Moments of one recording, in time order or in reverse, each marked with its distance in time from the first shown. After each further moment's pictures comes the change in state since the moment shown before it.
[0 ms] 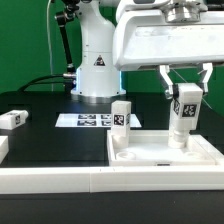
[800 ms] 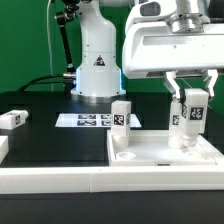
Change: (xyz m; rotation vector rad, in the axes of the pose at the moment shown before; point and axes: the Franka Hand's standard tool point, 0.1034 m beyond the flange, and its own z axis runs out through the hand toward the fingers) arm -0.023 -0.019 0.004 -0.035 0.188 0.028
